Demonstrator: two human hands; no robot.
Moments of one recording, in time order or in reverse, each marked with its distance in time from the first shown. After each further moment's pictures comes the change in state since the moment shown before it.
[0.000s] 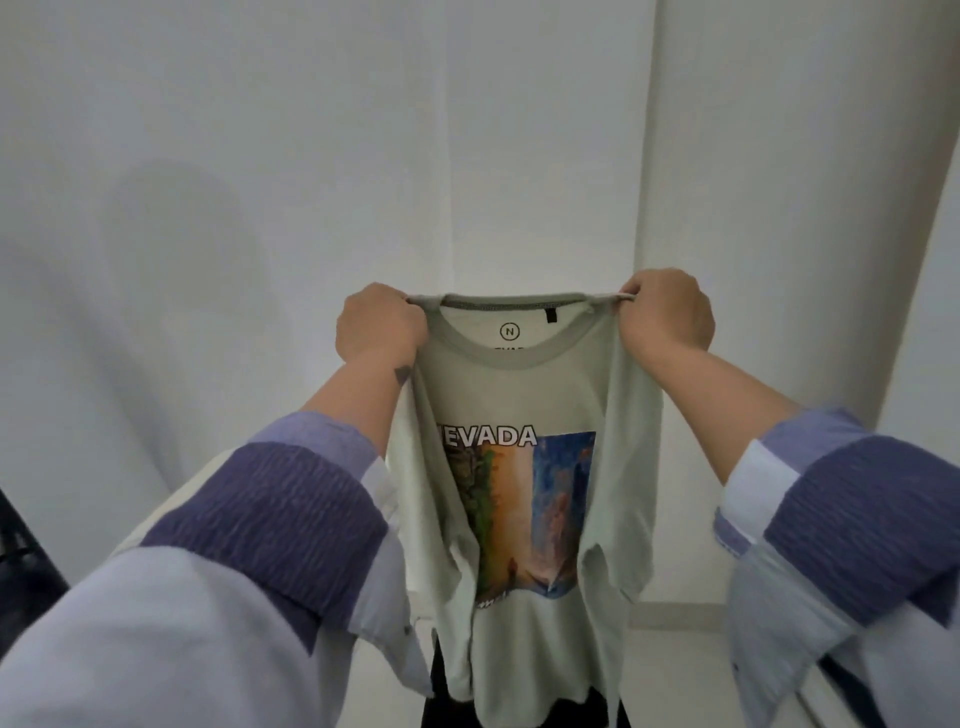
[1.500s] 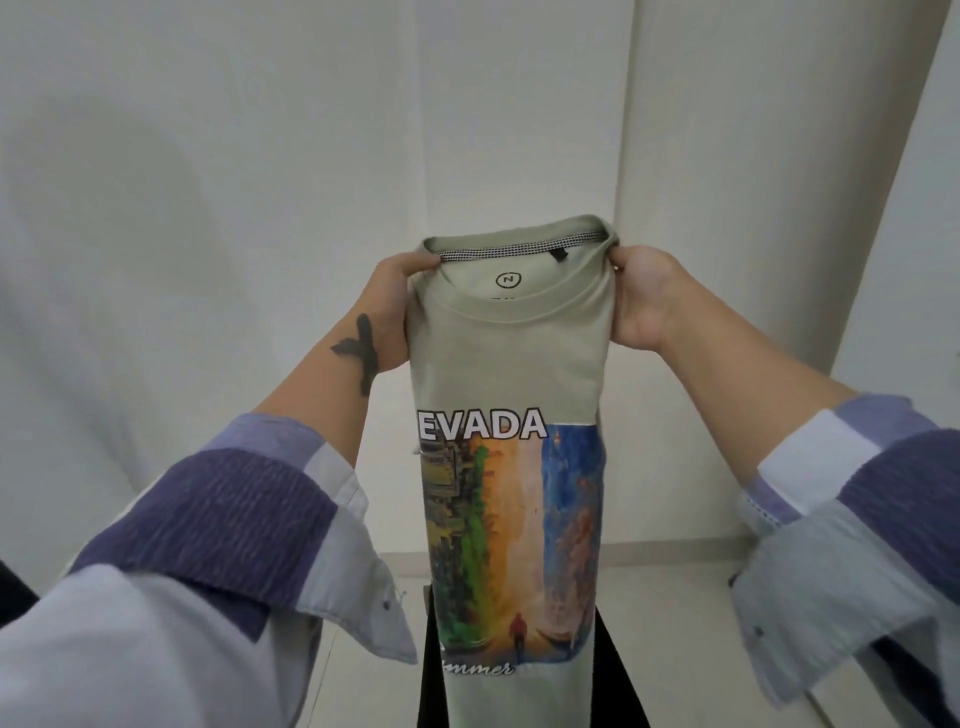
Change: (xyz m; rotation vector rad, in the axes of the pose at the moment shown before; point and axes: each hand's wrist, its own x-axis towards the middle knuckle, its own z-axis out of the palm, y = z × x) left_hand 0.008 -0.033 0.014 -1.136 -0.790 -0.275; right_hand -0.025 -0.028 0.016 1.329 -0.719 0.627
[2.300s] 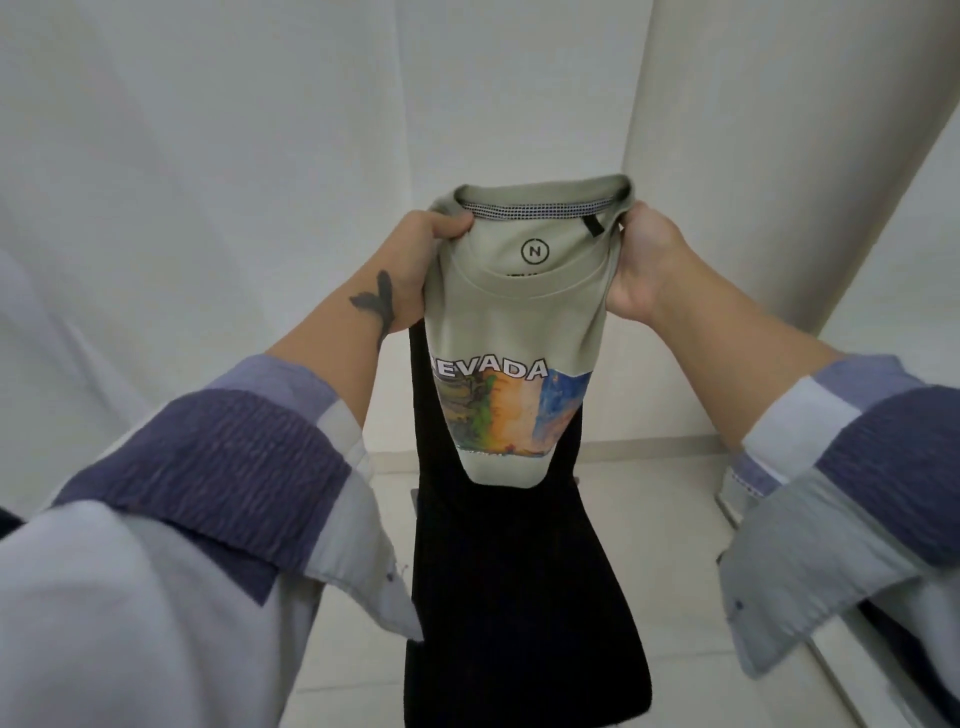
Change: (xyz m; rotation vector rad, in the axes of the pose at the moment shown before) left_hand 0.057 -0.090 -0.012 -0.035 -0.059 -0.174; right_hand 0.067 0.089 -0.028 0.164 0.077 0.042
